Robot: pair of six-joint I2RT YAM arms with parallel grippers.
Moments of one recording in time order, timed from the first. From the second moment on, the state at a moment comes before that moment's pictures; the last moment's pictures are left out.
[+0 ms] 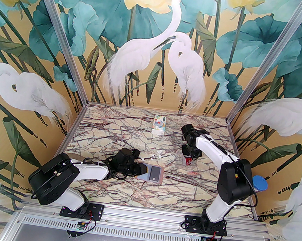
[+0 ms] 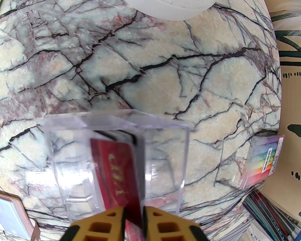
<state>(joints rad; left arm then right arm) -0.67 1.49 0.48 0.28 0.50 -0.96 0.34 1.75 1.32 -1.06 0.23 0.34</state>
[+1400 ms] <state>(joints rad) -0.67 1.11 0.61 0.36 0.60 -0.93 0.39 0.89 0.73 -0.09 -0.57 0.72</state>
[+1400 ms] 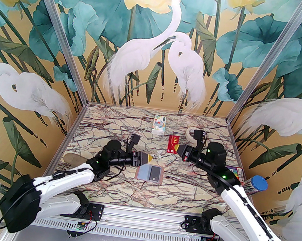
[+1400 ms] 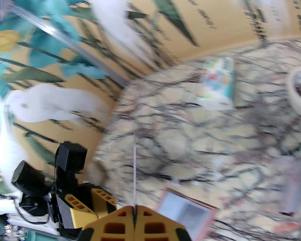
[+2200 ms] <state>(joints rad) -0.67 1.10 0.74 0.51 0.77 -0.99 0.52 0.91 0.71 0.23 -0.79 0.89</state>
